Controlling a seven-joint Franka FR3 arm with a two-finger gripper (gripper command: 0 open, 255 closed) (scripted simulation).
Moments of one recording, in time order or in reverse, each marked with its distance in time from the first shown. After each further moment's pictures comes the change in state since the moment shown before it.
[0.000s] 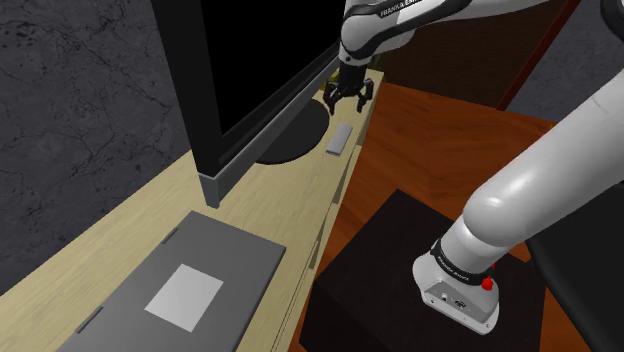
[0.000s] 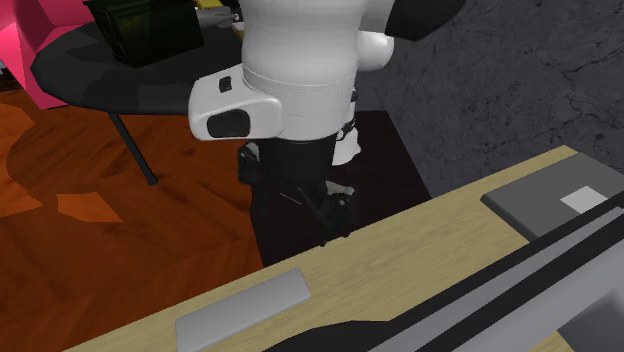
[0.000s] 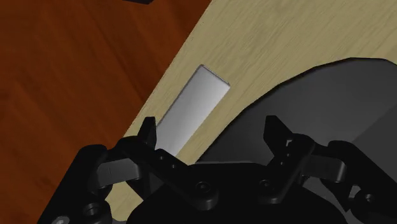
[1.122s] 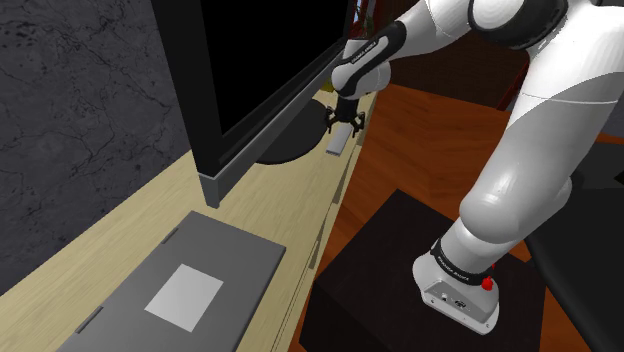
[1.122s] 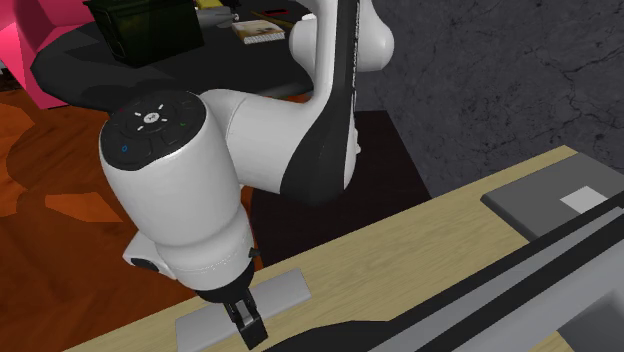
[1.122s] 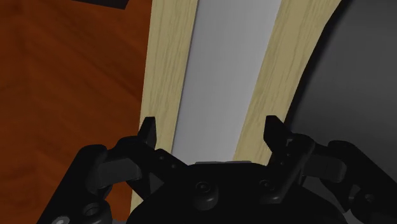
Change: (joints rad) arm -0.085 0.425 -0.076 0.127 0.078 0.283 0.219
